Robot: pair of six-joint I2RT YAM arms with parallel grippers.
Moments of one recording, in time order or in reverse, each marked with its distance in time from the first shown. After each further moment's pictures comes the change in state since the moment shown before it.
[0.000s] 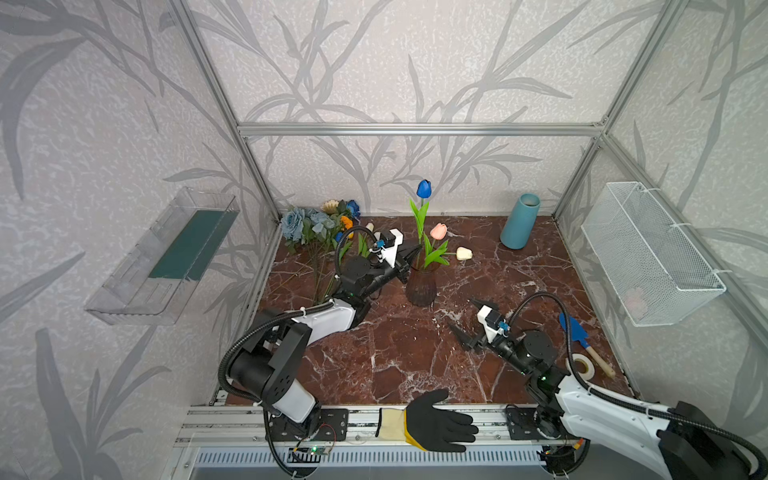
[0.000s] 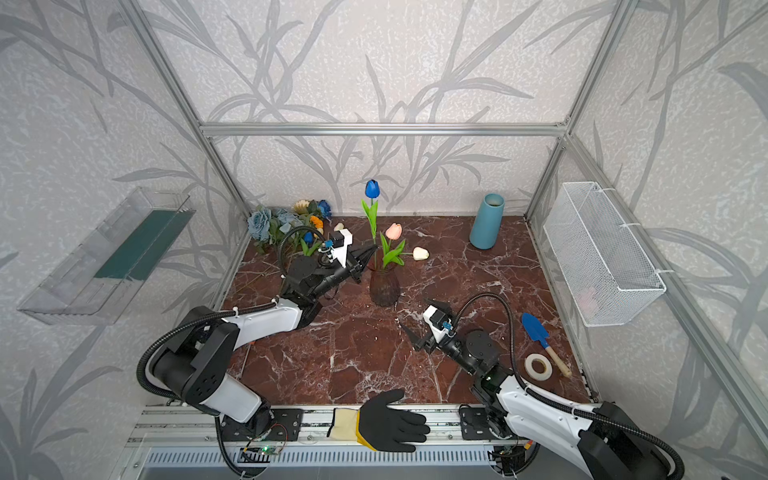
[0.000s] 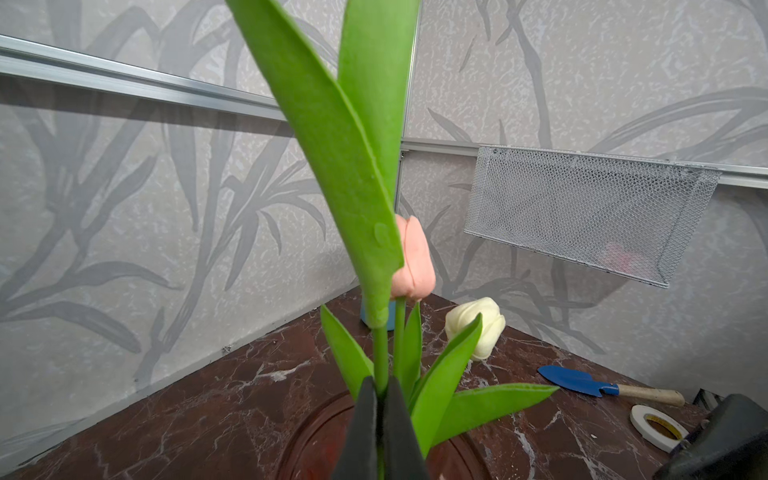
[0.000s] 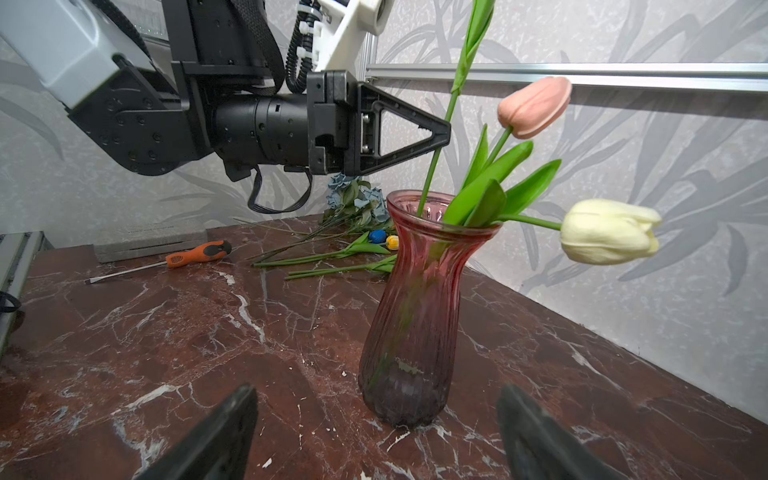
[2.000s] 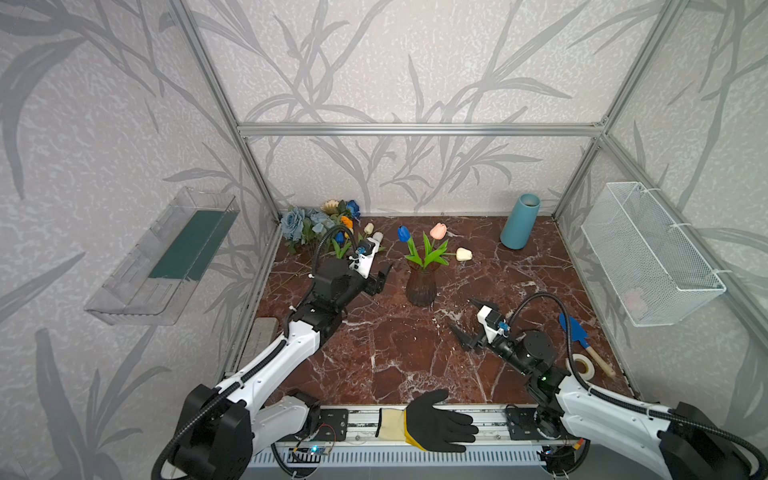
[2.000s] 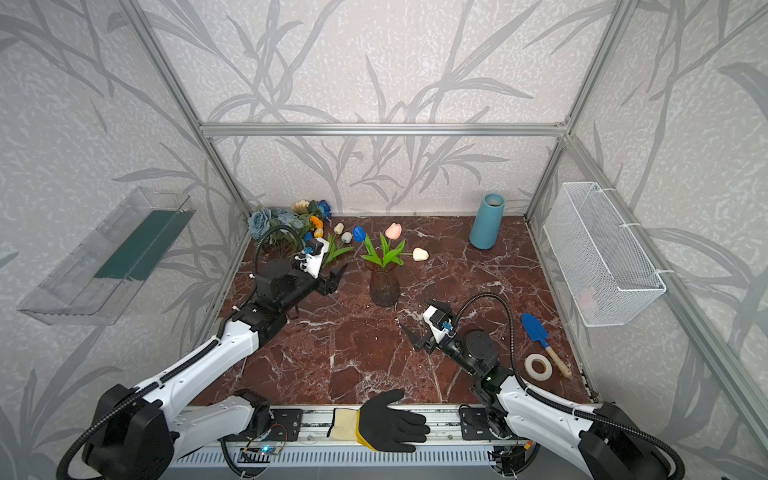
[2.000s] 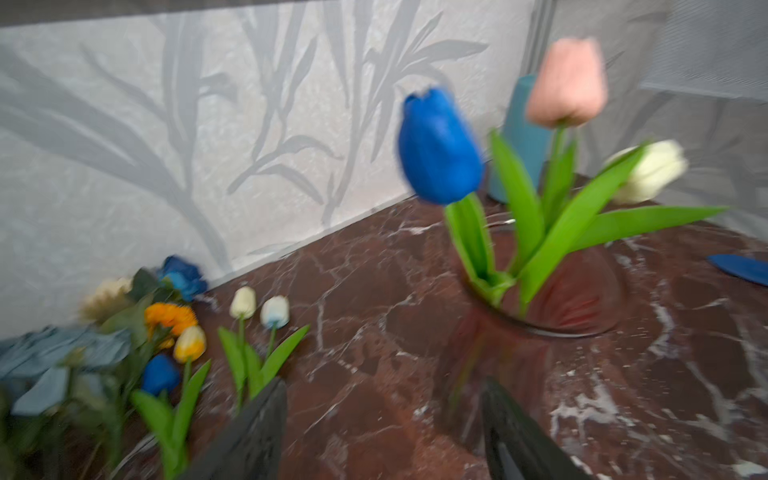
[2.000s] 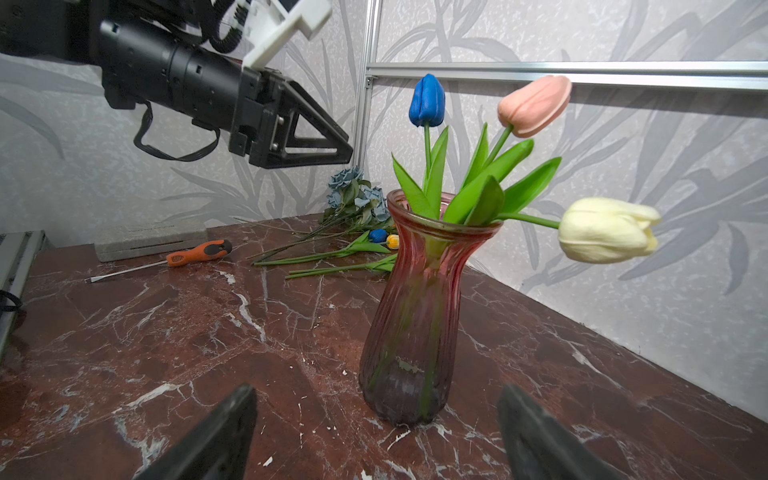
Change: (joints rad) left arm 0.148 -0.443 -0.065 -0.781 -0.299 0.247; right arm 0.000 -0.007 0.000 -0.008 0.000 0.001
